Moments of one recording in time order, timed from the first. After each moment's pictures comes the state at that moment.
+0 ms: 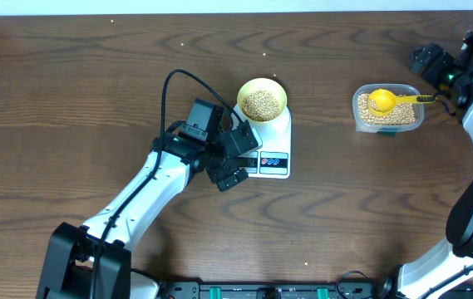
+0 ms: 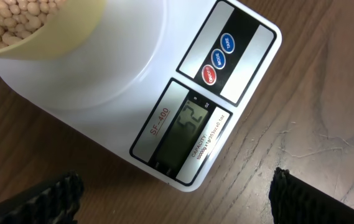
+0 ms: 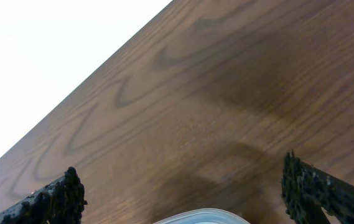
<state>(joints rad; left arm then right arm) -0.41 1.54 0.96 -0.55 0.30 0.67 -0.32 1.87 1.32 -0.18 -0.31 0.43</state>
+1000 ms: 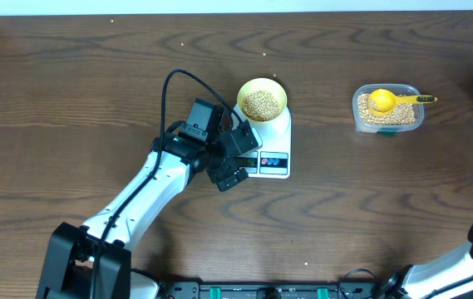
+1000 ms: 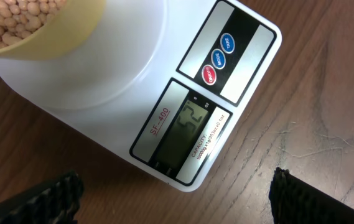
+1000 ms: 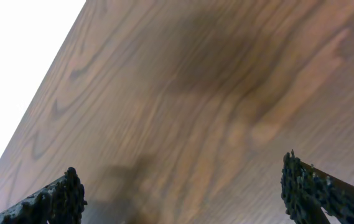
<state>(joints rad) -0.41 1.54 0.96 -0.55 0.30 0.67 -0.64 1.87 1.32 -0.30 -0.31 0.42</state>
